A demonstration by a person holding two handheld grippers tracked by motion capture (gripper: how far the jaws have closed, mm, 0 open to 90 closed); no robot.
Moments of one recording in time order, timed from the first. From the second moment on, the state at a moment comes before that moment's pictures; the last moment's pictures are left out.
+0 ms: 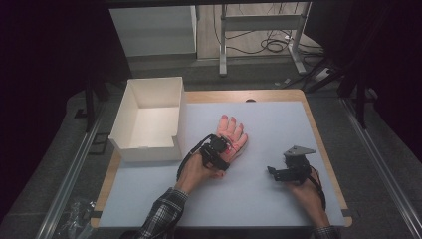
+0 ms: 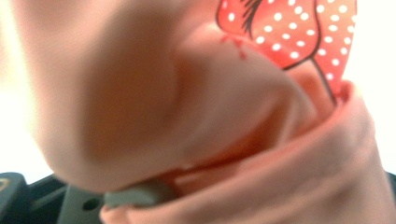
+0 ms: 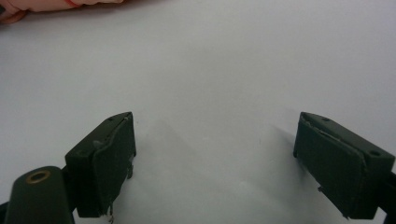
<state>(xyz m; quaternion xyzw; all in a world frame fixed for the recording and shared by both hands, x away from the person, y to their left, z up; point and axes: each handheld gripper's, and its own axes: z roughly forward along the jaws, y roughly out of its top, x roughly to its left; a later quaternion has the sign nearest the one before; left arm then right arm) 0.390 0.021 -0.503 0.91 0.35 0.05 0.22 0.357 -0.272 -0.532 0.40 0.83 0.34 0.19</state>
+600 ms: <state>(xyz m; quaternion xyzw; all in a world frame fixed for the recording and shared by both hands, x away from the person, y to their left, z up) 0.405 0.036 -0.443 0.88 0.37 0.09 0.26 0.357 -0.272 -0.532 0.40 0.83 0.34 0.19</state>
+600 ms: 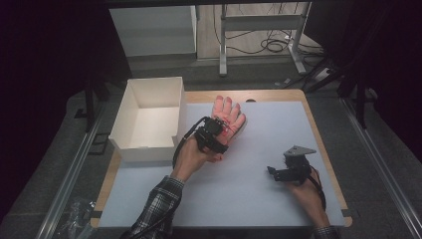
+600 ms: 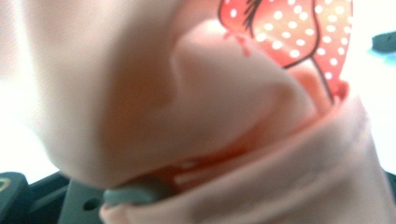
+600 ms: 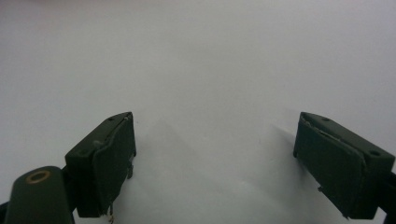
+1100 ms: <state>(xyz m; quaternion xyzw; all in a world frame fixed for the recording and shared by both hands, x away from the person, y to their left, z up) 0.429 0.054 -0.388 0.87 0.40 0.14 0.26 0.357 -0.272 -0.532 0.40 0.83 0.34 0.19</state>
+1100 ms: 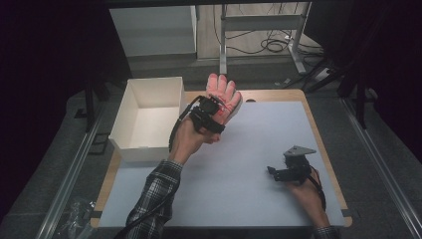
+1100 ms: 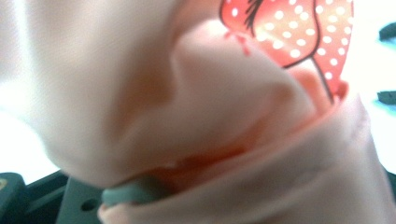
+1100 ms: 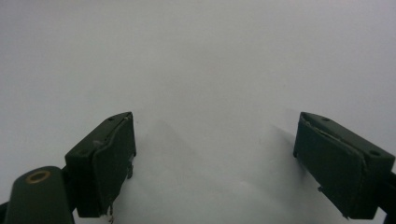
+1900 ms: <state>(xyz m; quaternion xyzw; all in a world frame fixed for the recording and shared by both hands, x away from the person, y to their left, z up) 0.447 0.157 -0.350 0.80 0.52 0.19 0.25 0.357 -0.272 -0.532 0.40 0.83 0.34 0.20</state>
